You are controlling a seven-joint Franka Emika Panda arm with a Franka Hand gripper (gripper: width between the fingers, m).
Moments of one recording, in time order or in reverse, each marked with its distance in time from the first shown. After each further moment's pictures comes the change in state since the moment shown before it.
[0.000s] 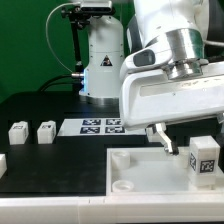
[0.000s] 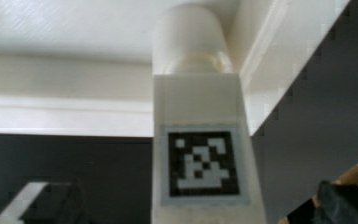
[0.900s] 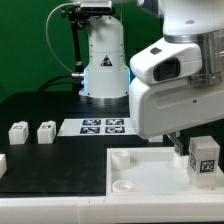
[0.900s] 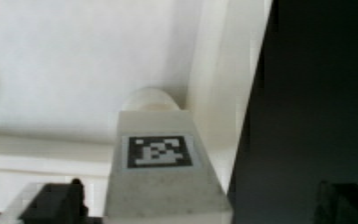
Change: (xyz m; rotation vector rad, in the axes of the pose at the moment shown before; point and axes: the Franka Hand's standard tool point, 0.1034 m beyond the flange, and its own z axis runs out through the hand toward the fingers) arm 0.004 -0.007 0.014 0.115 -0.638 0.041
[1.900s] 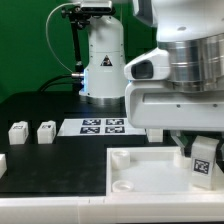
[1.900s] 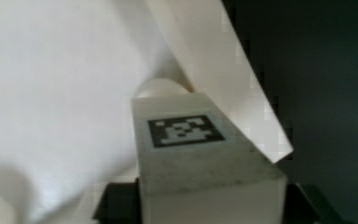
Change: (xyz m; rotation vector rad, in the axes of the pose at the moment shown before) arm -0.002 0.009 0.006 0.027 0.112 0.863
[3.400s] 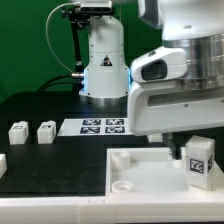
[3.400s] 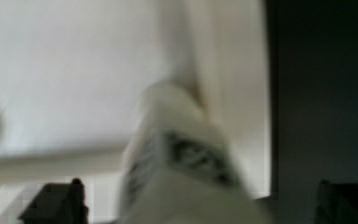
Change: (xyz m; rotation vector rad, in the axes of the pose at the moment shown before) arm 0.003 0.003 -0.002 -0.040 0.032 -0.734
